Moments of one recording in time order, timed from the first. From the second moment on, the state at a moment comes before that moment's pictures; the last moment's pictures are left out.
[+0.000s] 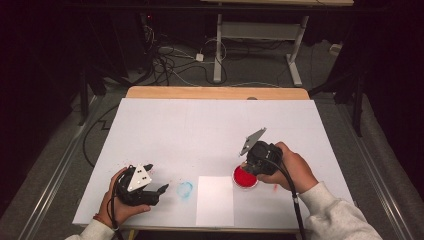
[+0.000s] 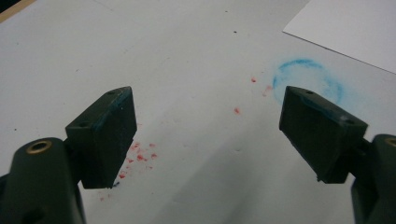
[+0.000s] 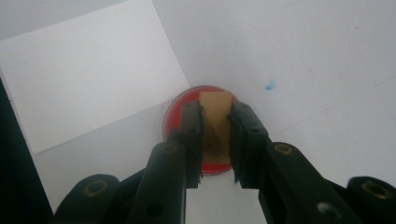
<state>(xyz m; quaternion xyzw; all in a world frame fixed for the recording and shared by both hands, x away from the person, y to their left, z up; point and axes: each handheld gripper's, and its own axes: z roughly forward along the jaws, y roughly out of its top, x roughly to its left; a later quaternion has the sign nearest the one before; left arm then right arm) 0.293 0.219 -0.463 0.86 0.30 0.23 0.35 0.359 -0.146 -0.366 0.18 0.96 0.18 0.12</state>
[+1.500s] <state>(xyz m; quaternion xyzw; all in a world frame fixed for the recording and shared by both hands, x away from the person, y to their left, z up) 0.294 0.221 -0.467 0.86 0.30 0.23 0.34 0.377 -0.139 -0.425 0.20 0.97 0.12 0.08</state>
